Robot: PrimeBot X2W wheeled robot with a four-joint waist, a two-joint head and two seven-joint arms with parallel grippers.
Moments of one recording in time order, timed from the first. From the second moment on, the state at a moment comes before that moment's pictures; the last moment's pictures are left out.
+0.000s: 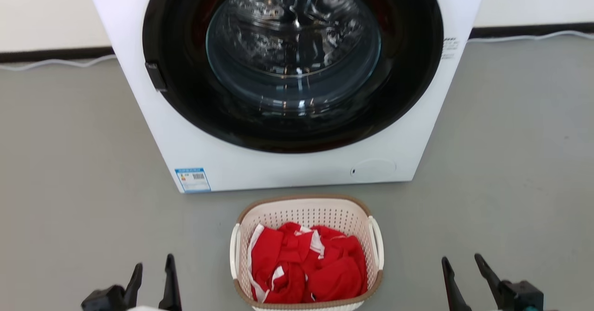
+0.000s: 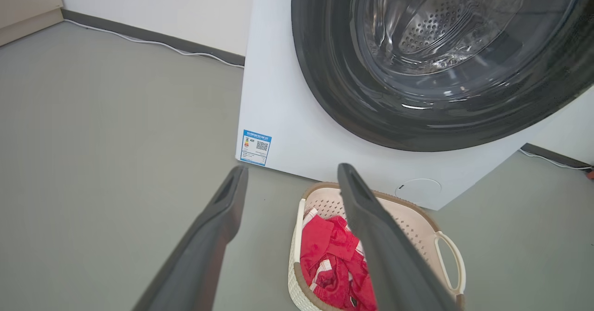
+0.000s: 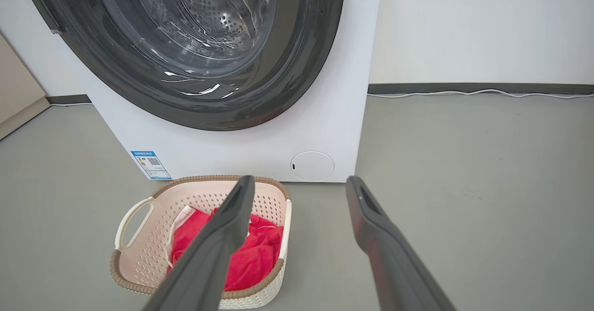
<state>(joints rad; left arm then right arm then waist) -0.08 0.05 -0.11 0.47 -0.46 -0.06 -0.26 -0.05 -0.04 0.03 0.45 0.13 0.13 -0.25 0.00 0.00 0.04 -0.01</state>
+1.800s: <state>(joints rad) 0.09 0.02 -0.07 0.37 -0.53 -0.12 -0.21 0.09 -0.03 0.02 0.34 0.26 0.13 -0.21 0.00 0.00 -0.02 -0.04</state>
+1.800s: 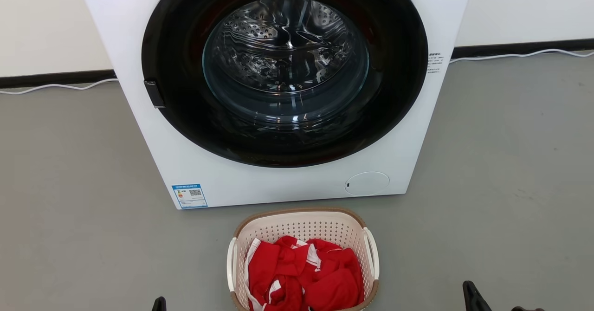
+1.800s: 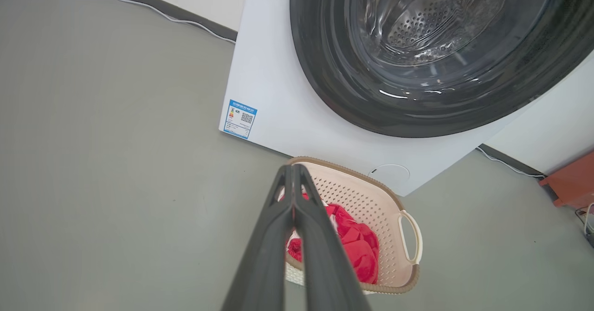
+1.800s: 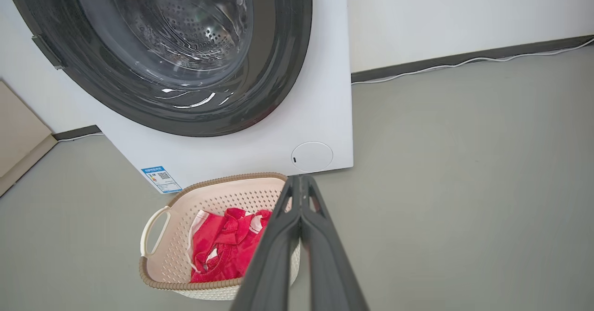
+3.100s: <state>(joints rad) 0.04 0.03 -0.02 0.34 -0.90 -0.12 -0.10 0.04 -0.04 -0.01 0.32 0.73 0.13 -0.12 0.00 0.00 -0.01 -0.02</state>
